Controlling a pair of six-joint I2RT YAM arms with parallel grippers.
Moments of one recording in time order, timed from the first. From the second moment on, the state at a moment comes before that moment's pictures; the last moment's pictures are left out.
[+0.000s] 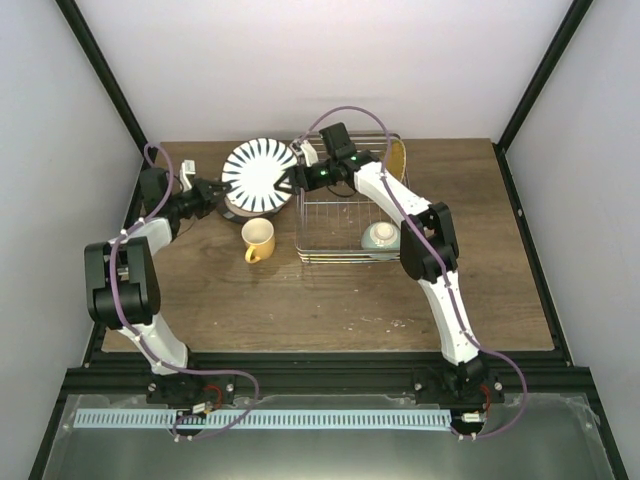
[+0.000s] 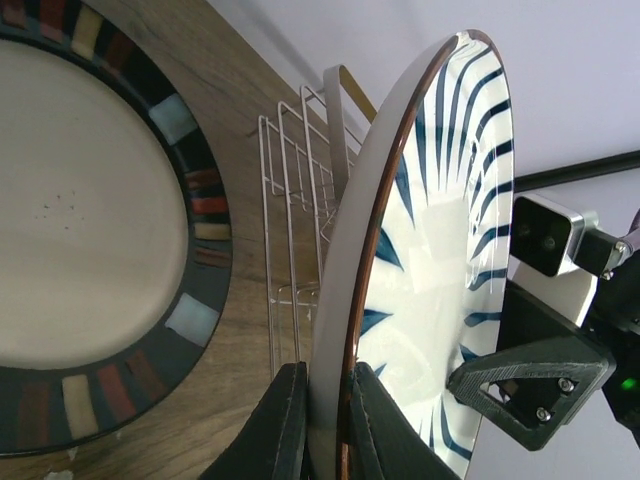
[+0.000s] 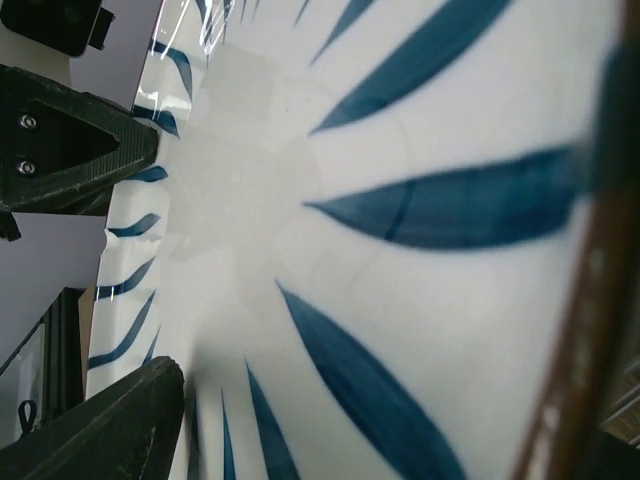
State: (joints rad) left arm 0.17 1.73 1.00 0.27 0.95 -0.82; right arm 0.52 2.37 2.16 -0.53 -0.76 0.16
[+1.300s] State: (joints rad) left arm 0.14 1.75 1.09 0.23 0.95 -0.75; right arm 0.55 2.30 2.16 -0.45 -0.67 0.23
